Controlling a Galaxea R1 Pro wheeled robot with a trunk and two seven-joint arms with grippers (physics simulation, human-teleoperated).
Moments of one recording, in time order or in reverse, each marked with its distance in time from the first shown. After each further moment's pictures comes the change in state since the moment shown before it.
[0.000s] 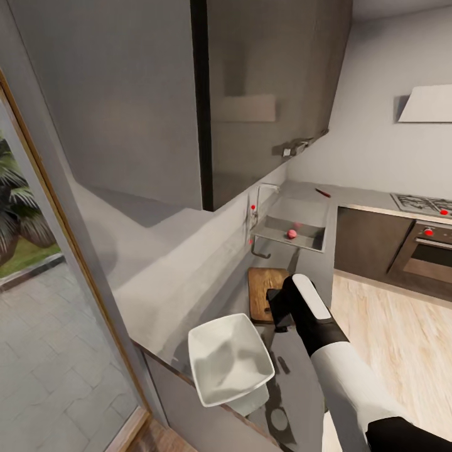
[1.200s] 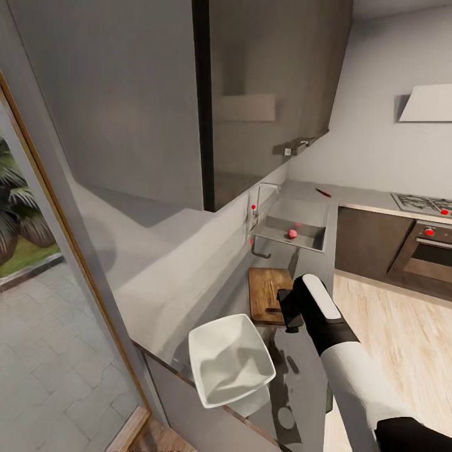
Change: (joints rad) left arm 0.000 0.000 0.000 0.000 0.000 0.000 0.000; right arm 0.000 -0.049 -0.027 0.003 0.009 0.000 -0.005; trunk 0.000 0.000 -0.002
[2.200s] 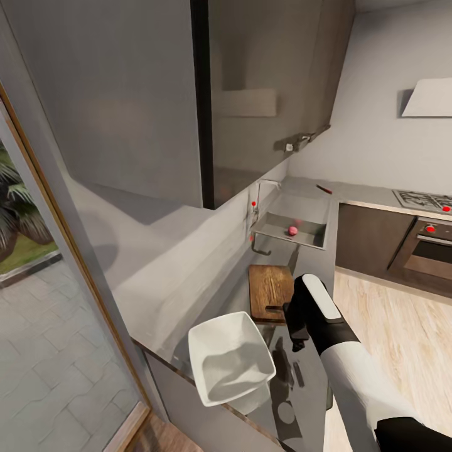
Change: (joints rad) left arm 0.000 -0.008 -0.001 0.000 -0.001 0.000 0.000; right arm -0.001 0.000 0.000 0.000 0.013 -0.138 -0.256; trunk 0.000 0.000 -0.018
